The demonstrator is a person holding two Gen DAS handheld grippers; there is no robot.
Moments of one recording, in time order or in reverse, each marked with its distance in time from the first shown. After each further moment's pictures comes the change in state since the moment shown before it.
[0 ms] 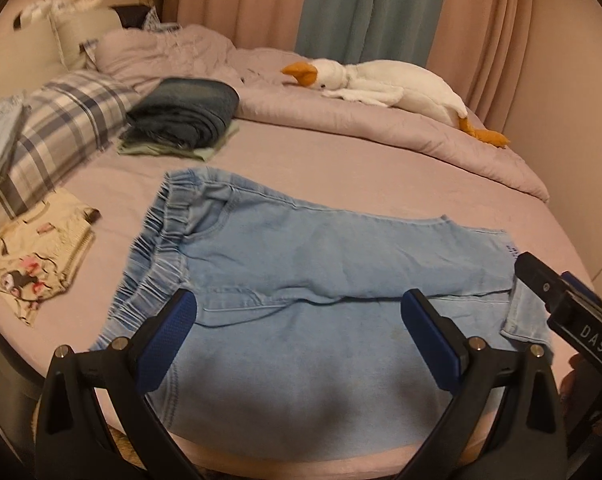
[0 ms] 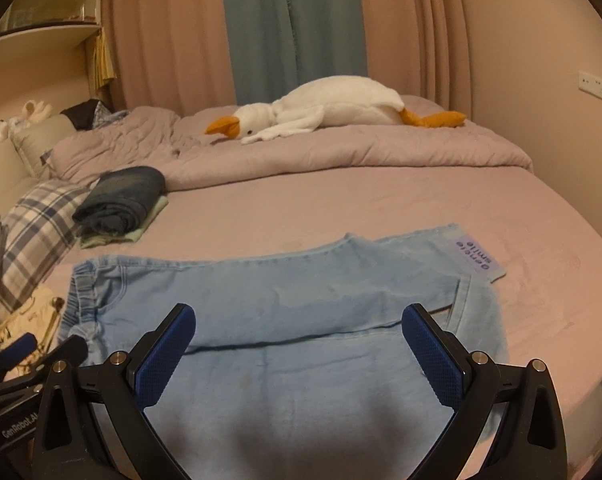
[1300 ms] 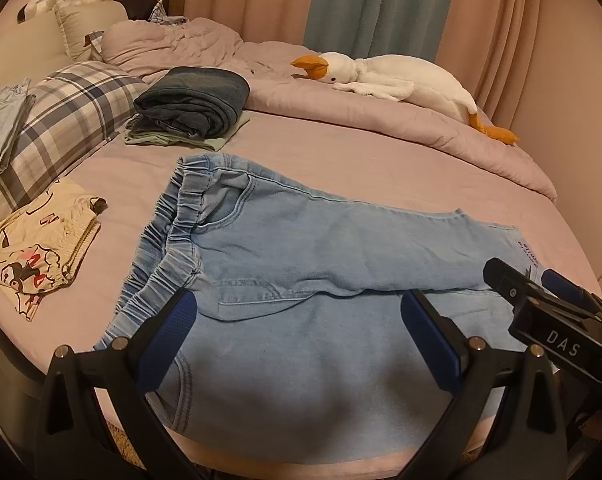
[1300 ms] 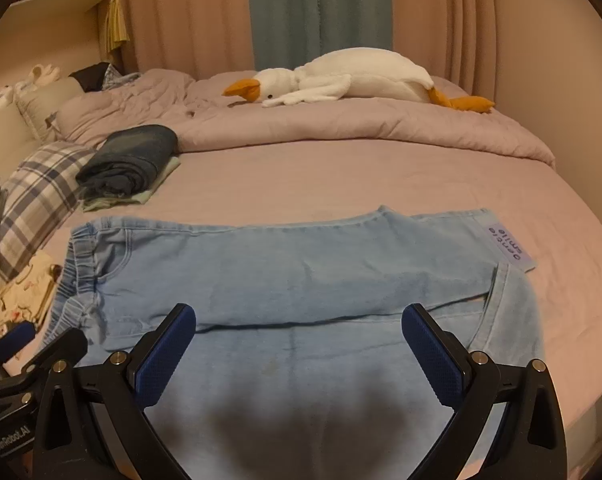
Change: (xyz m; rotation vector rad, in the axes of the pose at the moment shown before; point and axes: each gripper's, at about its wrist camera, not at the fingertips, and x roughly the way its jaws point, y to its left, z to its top) left arm 0.007 0.023 -0.004 -0.009 0.014 0.021; right arm 0.031 0.038 -0.009 -0.070 0.093 0.010
